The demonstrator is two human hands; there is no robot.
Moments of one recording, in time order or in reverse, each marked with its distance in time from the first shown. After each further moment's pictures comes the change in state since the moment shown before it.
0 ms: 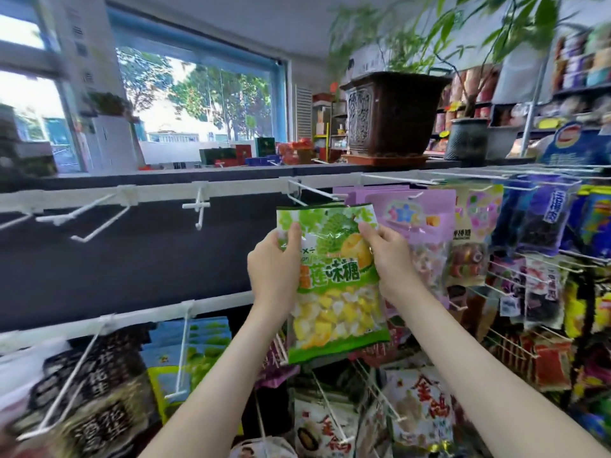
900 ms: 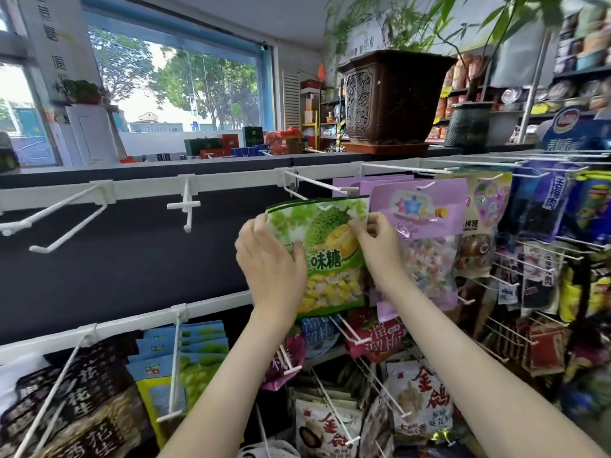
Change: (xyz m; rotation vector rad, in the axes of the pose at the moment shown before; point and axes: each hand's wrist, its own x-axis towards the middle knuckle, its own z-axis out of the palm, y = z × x) left_hand 0.027 -0.054 0.027 0.466 0.212 0.347; right_hand 0.033 0.024 0.023 -0.293 0.054 -0.173
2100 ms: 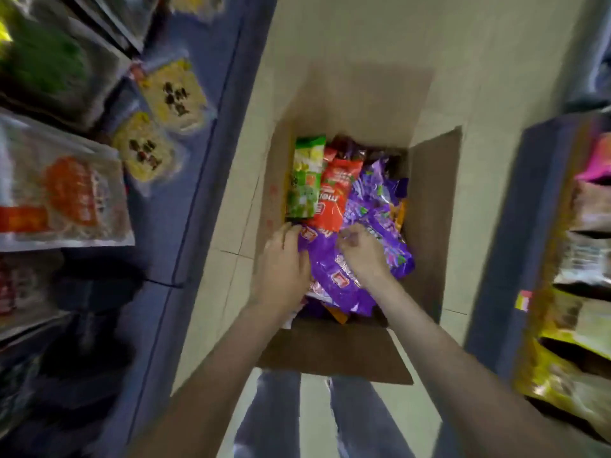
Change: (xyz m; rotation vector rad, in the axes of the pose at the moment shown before) left_hand -0.811 0.040 0.178 -0.262 -1.832 0.364; right_hand -0.628 0.591 -0.300 -0.316 0.322 1.498
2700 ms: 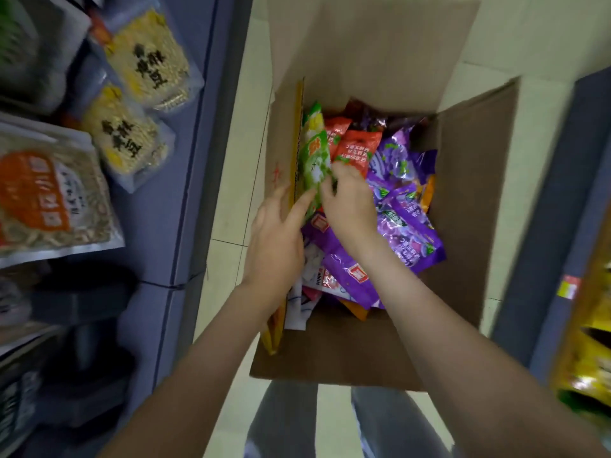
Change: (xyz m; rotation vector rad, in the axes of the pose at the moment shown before) left_hand 0.052 -0.056 0.029 0.079 0.012 0.159; right_hand 0.077 -0.032 0.062 -0.105 0.280 -0.392
